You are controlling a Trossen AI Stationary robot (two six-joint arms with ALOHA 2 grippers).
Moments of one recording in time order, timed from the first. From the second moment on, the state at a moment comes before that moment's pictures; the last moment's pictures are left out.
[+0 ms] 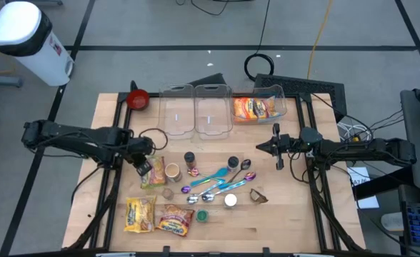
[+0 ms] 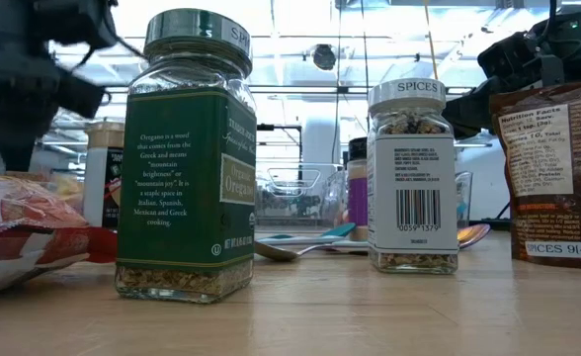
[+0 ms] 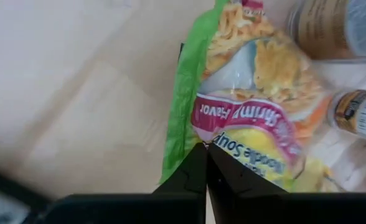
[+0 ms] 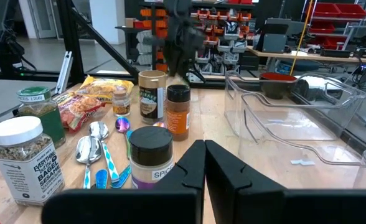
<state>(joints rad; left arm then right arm) -0.02 0.93 0.64 -1.10 0.09 -0.75 -0.26 0.73 0.02 0.68 -0.29 -0.06</state>
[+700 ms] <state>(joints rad) -0.02 0.98 1.36 -1.49 -0.43 -0.70 -0.26 0.73 0.02 0.68 -0.29 -0.06</state>
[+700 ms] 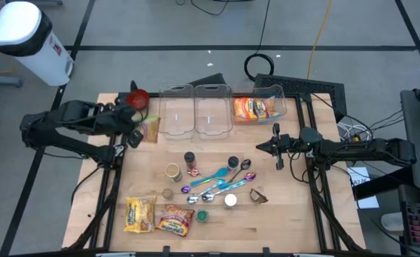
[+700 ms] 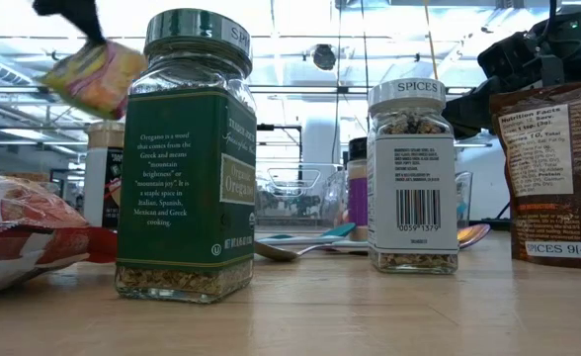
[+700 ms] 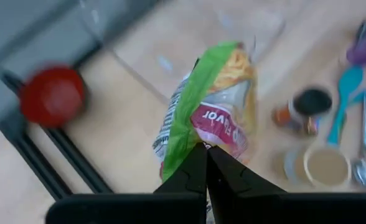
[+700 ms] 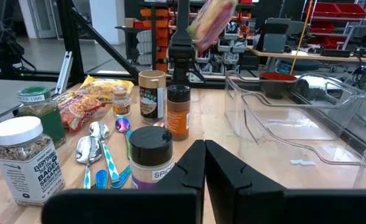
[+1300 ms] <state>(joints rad) 0.04 1.34 1.46 -0.56 -0.60 0.27 -0.26 0.73 0.02 0.74 -0.14 0.04</state>
